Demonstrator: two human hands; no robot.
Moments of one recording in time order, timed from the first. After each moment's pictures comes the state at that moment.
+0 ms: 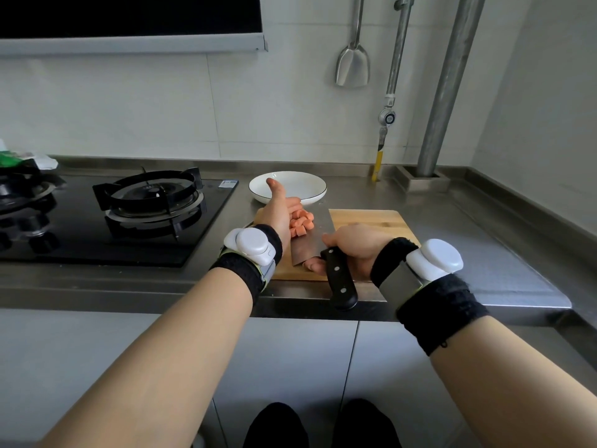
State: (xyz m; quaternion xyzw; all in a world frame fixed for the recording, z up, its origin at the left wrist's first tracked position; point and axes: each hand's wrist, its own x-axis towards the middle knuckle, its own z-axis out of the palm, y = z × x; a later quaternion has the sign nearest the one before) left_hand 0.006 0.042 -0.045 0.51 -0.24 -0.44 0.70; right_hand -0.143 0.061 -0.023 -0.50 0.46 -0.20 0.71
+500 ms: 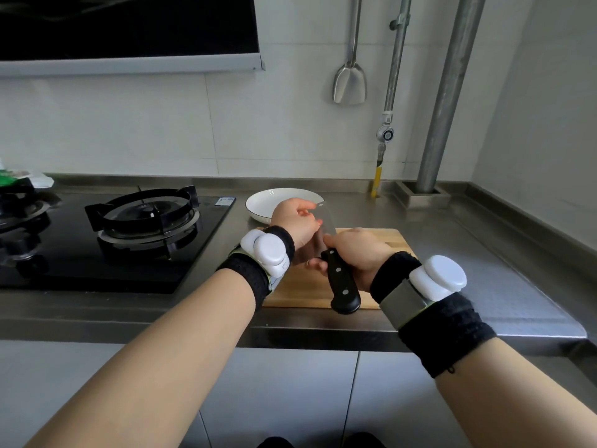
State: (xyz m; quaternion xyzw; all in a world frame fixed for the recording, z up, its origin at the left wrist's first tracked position) left_hand 0.002 0.014 -0.036 0.65 -0.47 -0.21 0.55; right_hand -0.140 0.044 -0.009 -0.50 0.39 -0.28 0.72
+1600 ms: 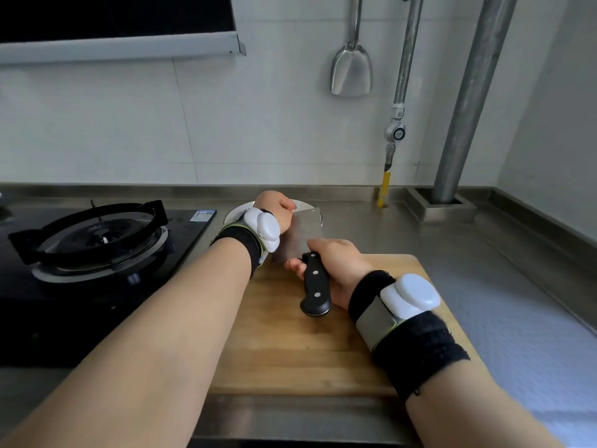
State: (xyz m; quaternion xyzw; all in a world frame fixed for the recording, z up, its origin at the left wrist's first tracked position) left_hand 0.085 -0.122 -0.033 0.76 -0.51 -0.12 0.39; right_hand -0.082 -0.057 -0.039 -0.41 0.33 -0.35 0.77
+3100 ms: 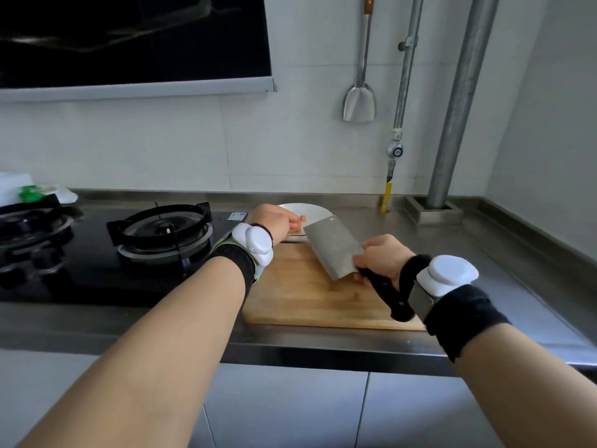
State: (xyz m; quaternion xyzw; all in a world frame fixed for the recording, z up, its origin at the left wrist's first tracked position) left_hand 0.046 0.022 0.010 0.66 -0.34 -0.37 0.56; right_hand -0.160 -0.006 -0.007 -0.65 0.52 -0.24 0.49
